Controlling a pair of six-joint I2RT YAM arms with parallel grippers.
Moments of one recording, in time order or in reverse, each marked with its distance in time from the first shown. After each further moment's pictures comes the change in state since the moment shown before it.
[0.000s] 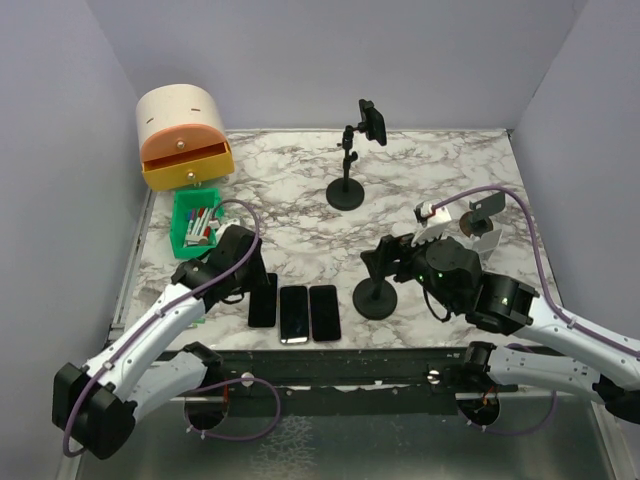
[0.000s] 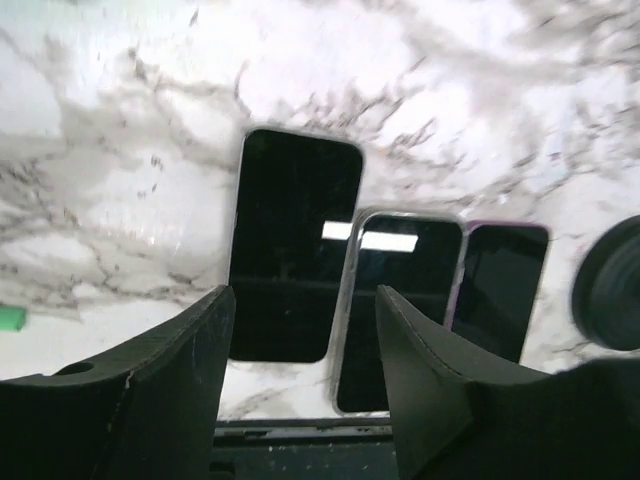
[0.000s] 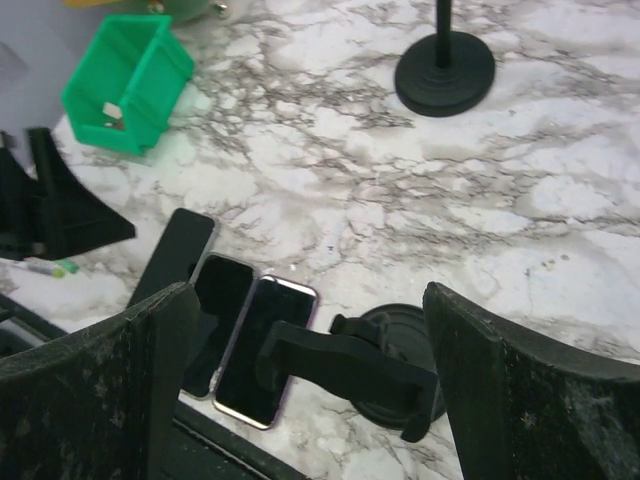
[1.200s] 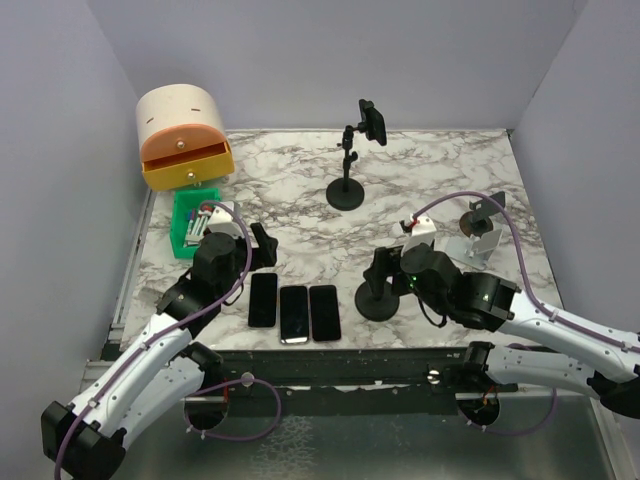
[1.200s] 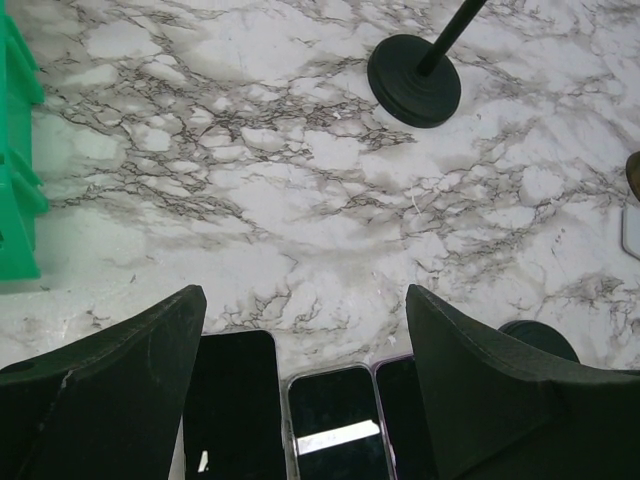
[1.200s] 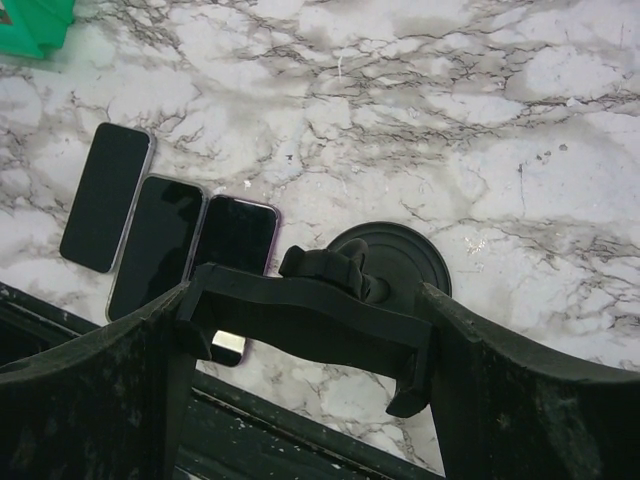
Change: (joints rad) left arm 0.000 -0.256 -0.144 0.556 -0.046 0.262; right arm 0.000 0.074 -0.032 -0.191 0.001 0.148
